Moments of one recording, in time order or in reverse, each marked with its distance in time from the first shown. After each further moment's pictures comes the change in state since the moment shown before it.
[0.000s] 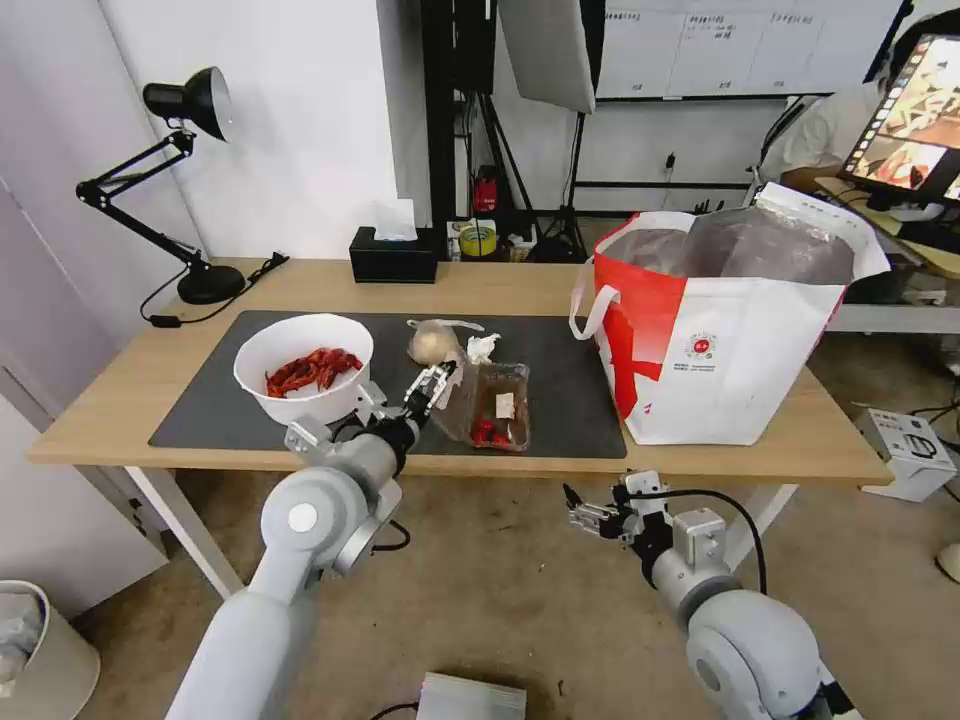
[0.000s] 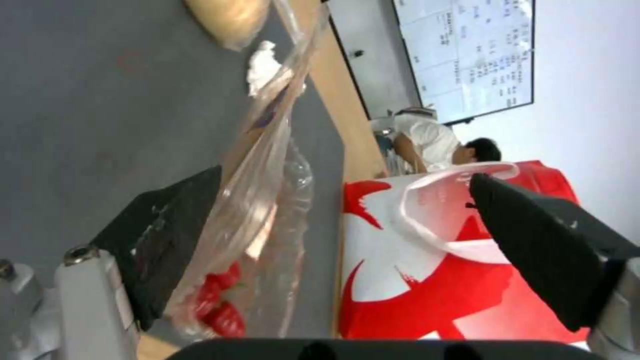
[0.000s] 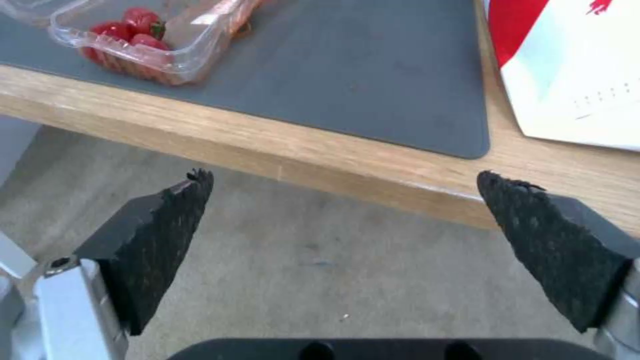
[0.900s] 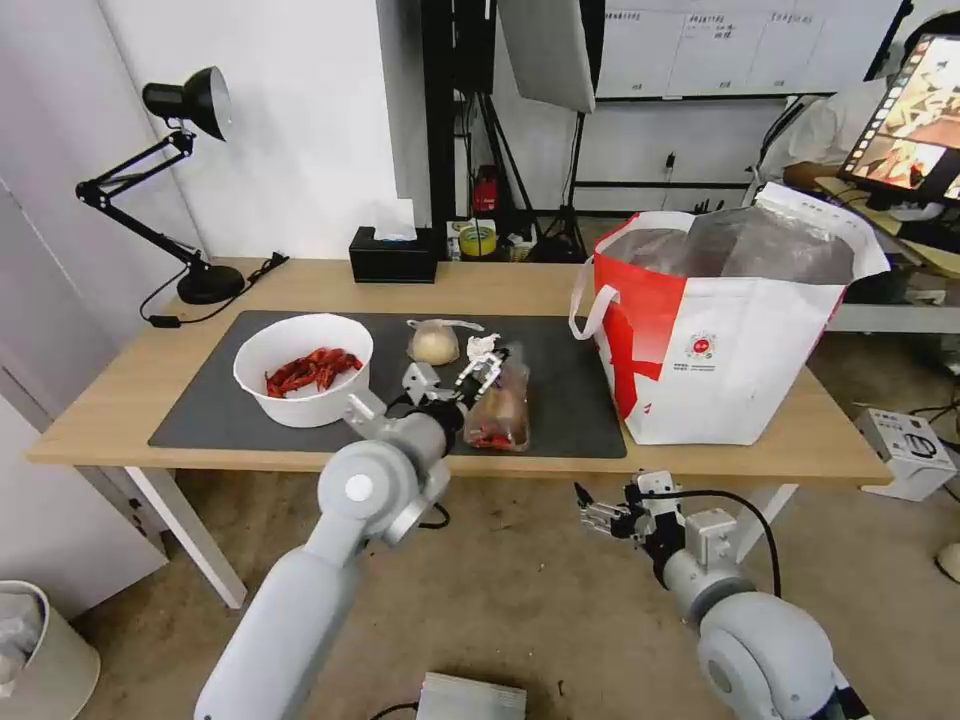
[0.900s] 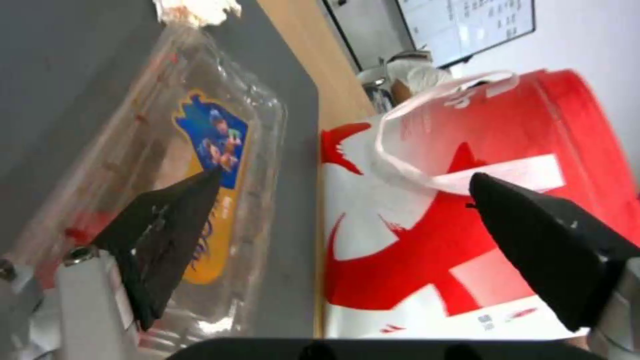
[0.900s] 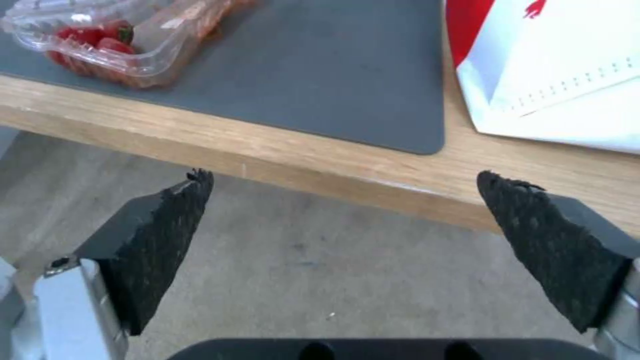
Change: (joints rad) left arm -0.151 -0.011 0.176 0.094 0.057 0.036 -0.006; right arm -0.028 -0.002 0.045 0.020 0.002 0.000 0.001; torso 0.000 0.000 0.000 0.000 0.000
